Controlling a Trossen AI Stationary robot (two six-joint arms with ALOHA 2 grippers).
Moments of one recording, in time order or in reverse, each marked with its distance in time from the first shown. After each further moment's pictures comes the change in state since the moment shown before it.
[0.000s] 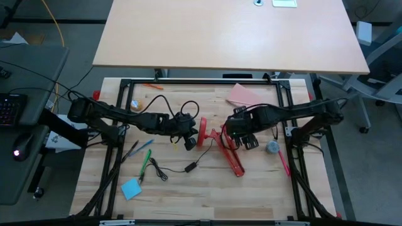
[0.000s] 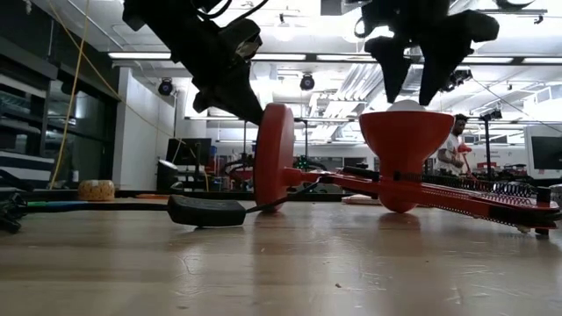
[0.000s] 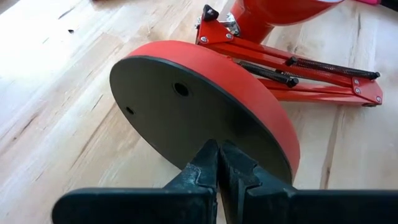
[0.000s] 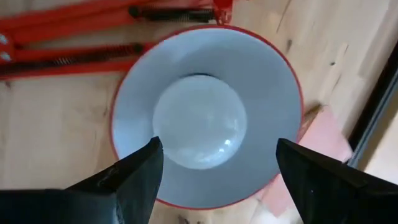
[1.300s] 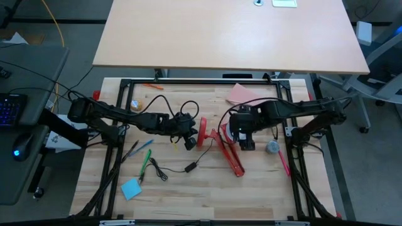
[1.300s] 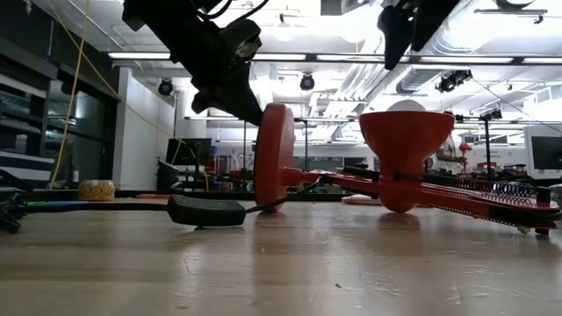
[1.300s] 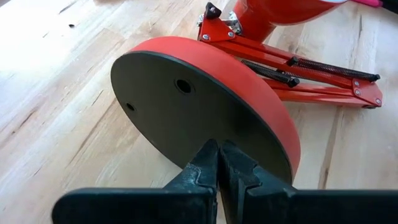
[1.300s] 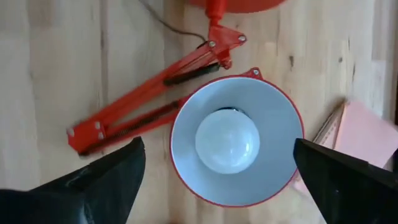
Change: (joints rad) left arm 0.000 0.000 0.000 -0.006 0.001 -0.024; right arm 0.012 -0.041 0.147 -0.039 -0.116 0.338
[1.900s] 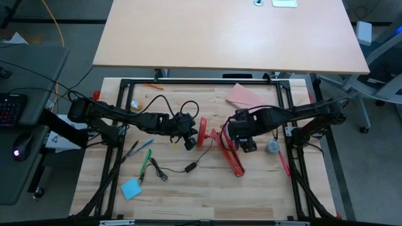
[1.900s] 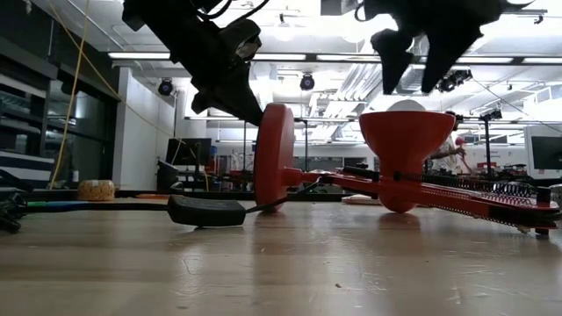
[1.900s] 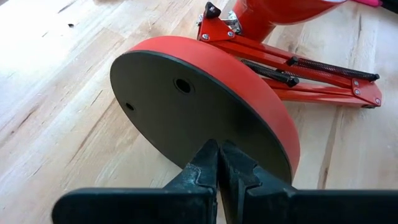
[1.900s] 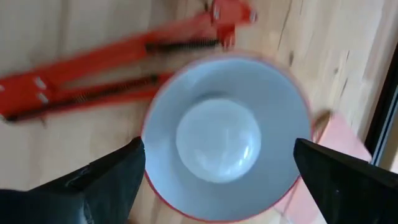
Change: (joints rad) left arm 0.000 0.000 0.000 0.000 0.002 0.000; right arm 0.015 0.002 -0.174 0.098 0.099 -0.221
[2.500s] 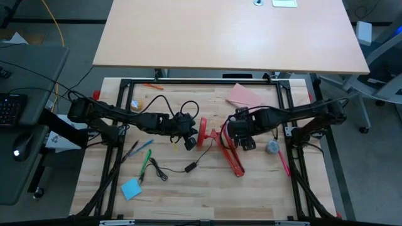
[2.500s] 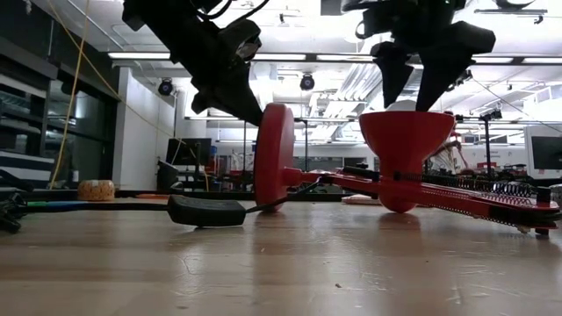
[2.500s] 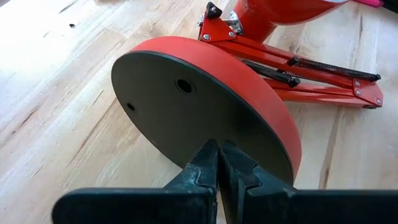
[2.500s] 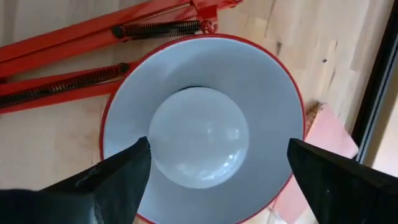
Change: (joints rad) left arm 0.000 0.000 0.000 0.000 -0.003 0.000; right arm -0.022 0.000 -0.069 0.060 0.059 -0.022
